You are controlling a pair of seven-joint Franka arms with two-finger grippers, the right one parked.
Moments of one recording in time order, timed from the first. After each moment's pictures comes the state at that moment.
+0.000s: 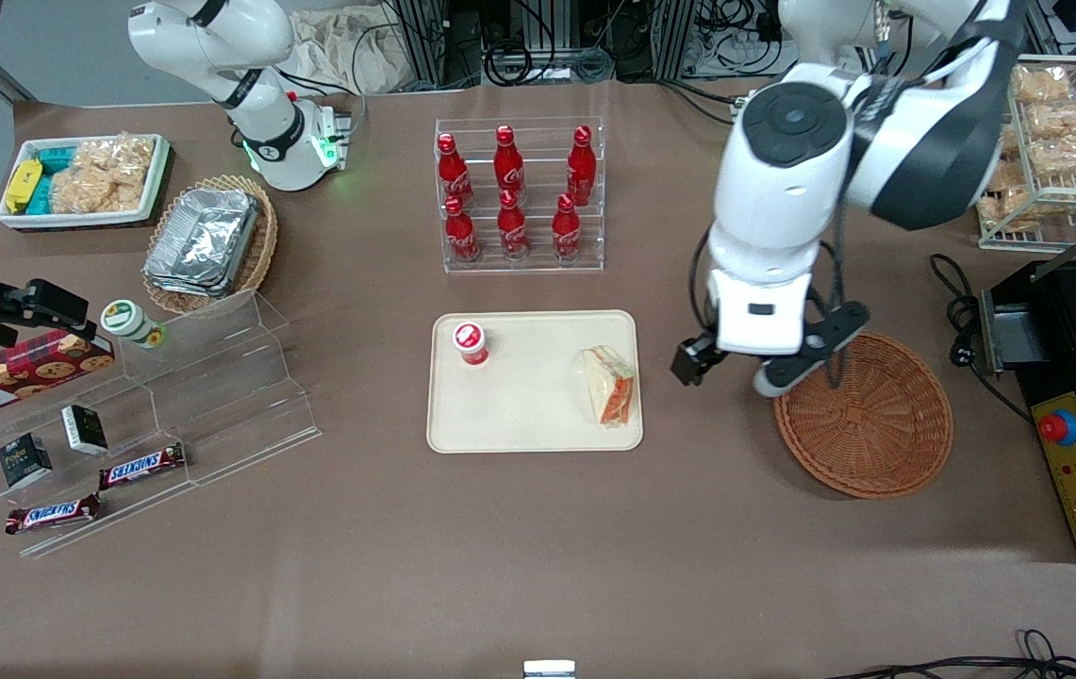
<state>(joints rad) -0.27 0.31 -0.27 -1.39 0.27 1.80 -1.22</state>
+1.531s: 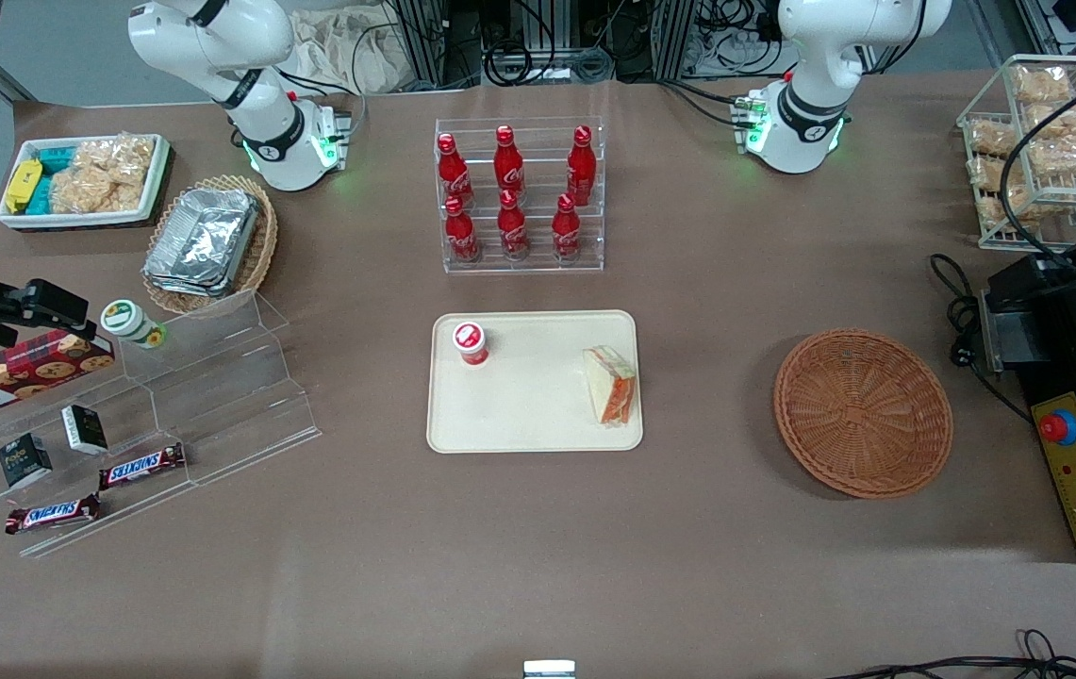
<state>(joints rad) -0.05 -0.04 0.08 -1.71 -0.01 1.78 -0.08</state>
